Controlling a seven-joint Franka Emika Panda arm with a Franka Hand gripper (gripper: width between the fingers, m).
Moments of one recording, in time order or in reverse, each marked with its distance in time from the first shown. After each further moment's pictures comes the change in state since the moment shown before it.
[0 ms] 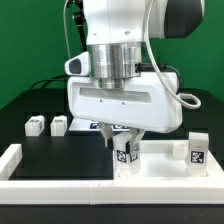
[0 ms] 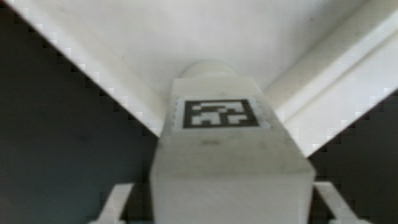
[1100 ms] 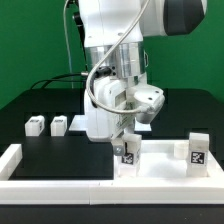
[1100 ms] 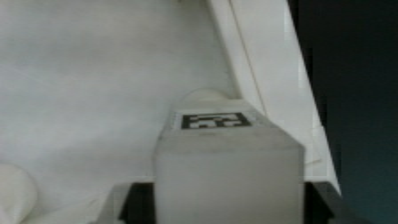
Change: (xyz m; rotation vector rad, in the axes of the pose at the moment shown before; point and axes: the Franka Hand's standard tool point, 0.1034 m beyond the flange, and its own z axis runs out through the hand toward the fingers) arm -0.008 0.002 0.001 0.000 -0.053 1.115
